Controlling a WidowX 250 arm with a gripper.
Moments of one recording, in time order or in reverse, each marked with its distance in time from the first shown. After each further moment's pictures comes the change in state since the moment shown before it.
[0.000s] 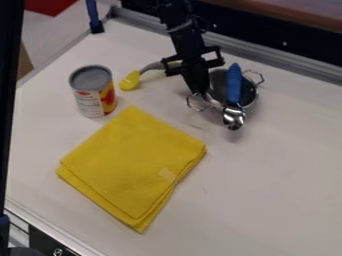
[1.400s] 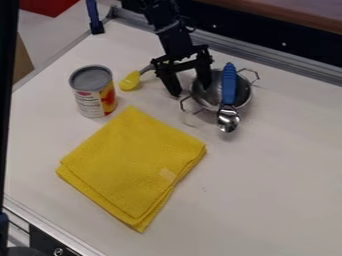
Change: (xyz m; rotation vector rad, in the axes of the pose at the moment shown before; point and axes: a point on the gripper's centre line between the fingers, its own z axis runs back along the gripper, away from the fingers) arm 0.003 0.019 0.005 -0.028 -0.013 0.047
